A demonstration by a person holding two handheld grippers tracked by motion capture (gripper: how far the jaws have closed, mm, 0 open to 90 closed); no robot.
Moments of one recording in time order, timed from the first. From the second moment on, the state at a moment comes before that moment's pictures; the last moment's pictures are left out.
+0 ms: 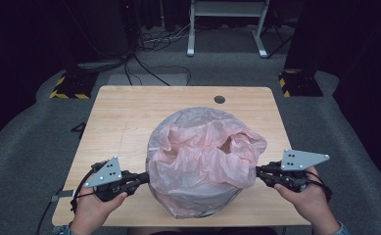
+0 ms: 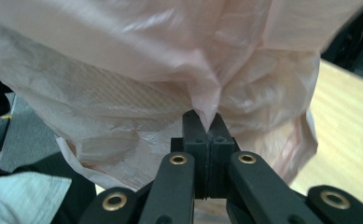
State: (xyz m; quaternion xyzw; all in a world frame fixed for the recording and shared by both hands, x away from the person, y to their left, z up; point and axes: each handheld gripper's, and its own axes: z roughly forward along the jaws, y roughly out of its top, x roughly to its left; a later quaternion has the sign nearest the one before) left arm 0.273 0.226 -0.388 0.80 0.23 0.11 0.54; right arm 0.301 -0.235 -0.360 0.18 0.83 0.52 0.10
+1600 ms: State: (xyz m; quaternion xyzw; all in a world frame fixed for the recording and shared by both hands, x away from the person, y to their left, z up) left arm 0.277 0.225 -0.397 0.79 0.20 0.11 0.57; right arm 0.291 -0.236 -0.379 0.19 0.83 0.52 0.07
